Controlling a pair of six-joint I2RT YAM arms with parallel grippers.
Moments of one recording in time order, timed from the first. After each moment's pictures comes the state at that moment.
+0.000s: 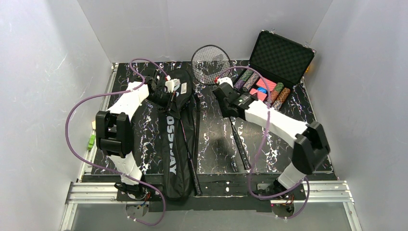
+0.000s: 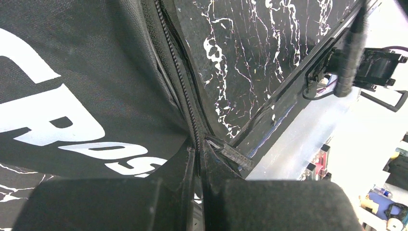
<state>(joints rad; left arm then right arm) -0.18 1.78 1.47 -1.04 0.74 0.14 0.77 1.65 1.33 -0.64 0.39 0.31</state>
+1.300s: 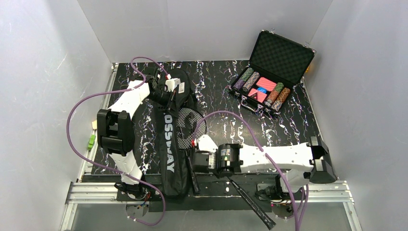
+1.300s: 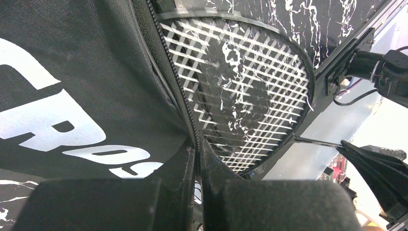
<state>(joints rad) -0.18 1.81 1.50 -1.04 0.68 0.17 1.58 1.51 1.31 -1.24 0.43 0.77</state>
